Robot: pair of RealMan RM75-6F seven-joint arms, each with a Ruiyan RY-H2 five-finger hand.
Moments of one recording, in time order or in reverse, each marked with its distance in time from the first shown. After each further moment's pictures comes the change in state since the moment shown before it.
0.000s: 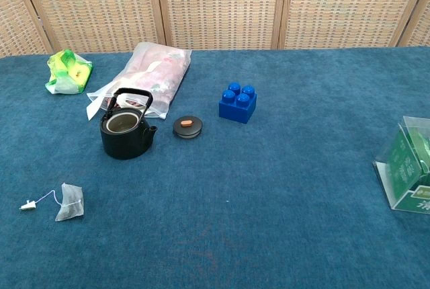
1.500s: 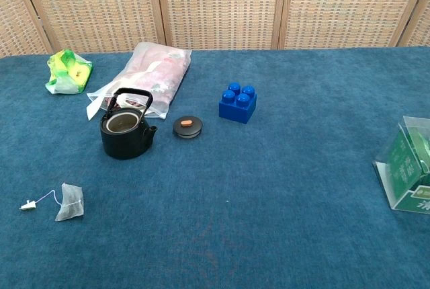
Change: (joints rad) left arm -0.099 -0.015 -0.016 0.015 -0.069 -0.209 0.094; right arm -0.022 -0.008 -0.006 0.019 -0.002 0.031 0.016
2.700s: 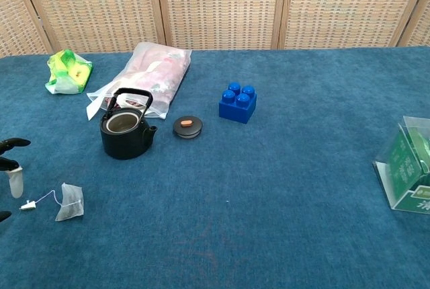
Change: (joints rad) left arm -0.120 -0.280 -0.003 0.256 -0.187 -0.199 0.034; right arm -0.018 0.000 0.003 0.007 0.032 -0.004 0.006
